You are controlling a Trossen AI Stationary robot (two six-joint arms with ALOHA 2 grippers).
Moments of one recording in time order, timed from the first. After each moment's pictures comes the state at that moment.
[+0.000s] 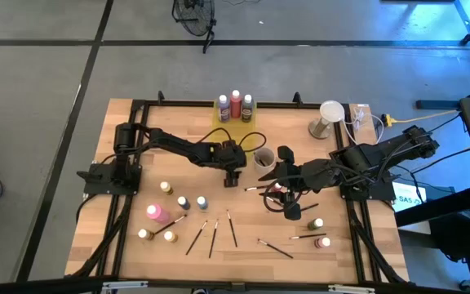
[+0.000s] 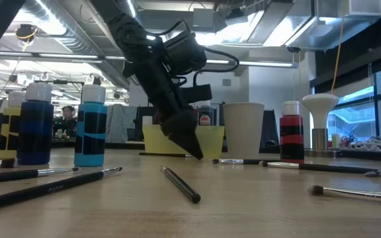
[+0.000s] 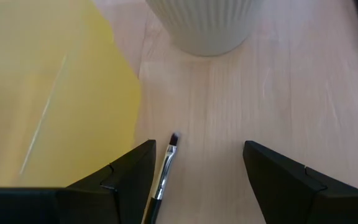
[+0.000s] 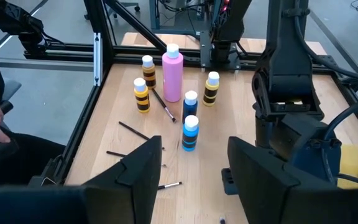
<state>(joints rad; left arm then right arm) 0.14 2.00 1.10 -0.11 -0.15 0.09 0.42 1.38 1.46 -0.62 0.30 0.18</state>
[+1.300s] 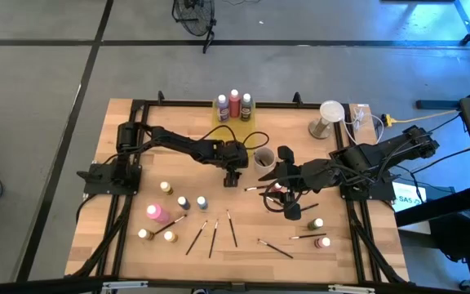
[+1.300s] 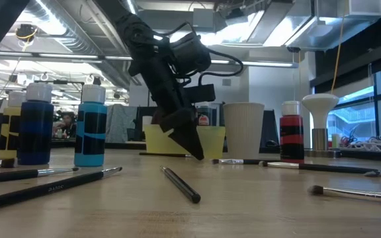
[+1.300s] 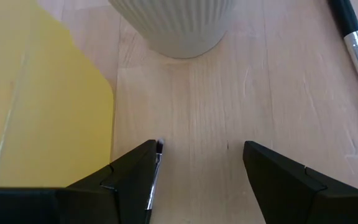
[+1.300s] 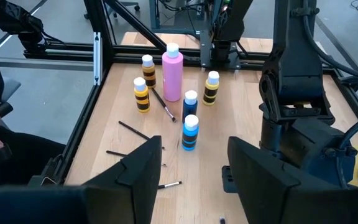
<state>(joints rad) 0.15 2.00 1.17 -0.17 -0.08 0.18 0.42 1.38 1.46 -0.62 0.30 0.18</state>
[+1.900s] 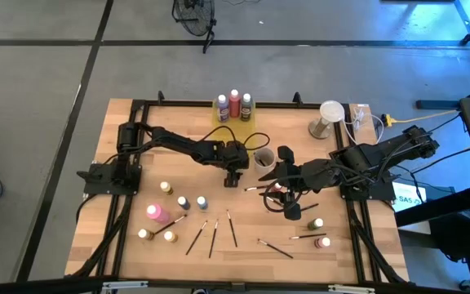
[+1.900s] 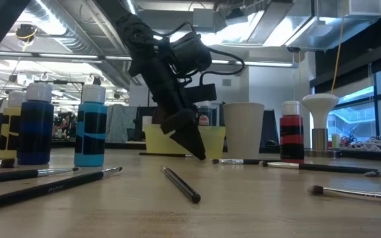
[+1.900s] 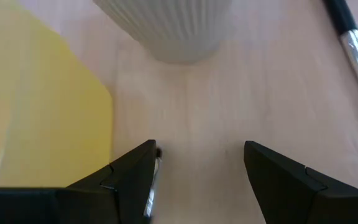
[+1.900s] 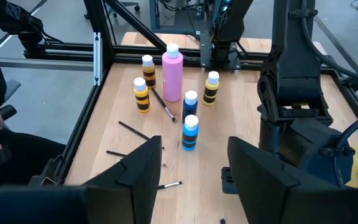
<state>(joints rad) 0.15 2.00 1.17 -0.13 -0.10 0.22 0.42 1.38 1.46 -0.62 0.30 0.18</state>
